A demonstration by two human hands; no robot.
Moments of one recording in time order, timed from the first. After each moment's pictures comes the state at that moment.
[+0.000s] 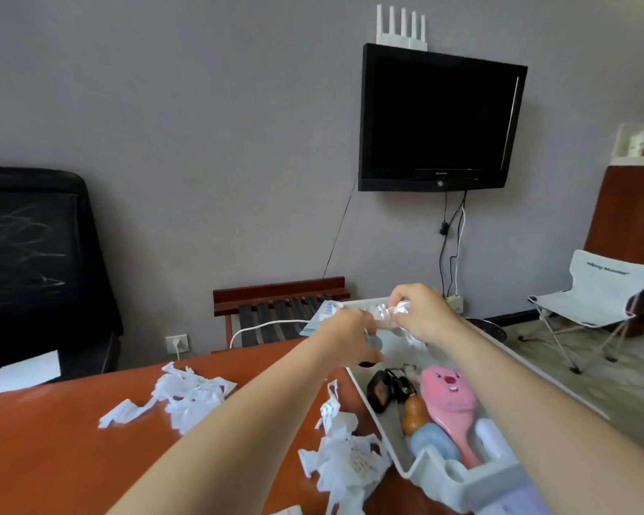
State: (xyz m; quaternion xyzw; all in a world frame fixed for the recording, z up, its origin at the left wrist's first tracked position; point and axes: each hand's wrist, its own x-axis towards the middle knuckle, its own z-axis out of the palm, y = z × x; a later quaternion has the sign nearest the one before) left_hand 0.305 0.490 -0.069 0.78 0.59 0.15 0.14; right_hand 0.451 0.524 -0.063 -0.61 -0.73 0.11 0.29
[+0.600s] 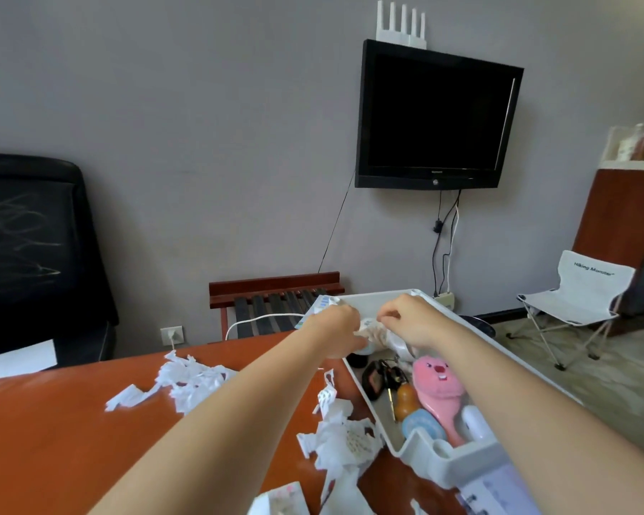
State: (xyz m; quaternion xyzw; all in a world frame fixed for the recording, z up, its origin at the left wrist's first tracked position) left_hand 0.298 0.481 -0.064 0.79 0.61 0.06 0.07; right_hand 0.449 0.514 -0.069 -0.59 -0.78 0.13 0.18
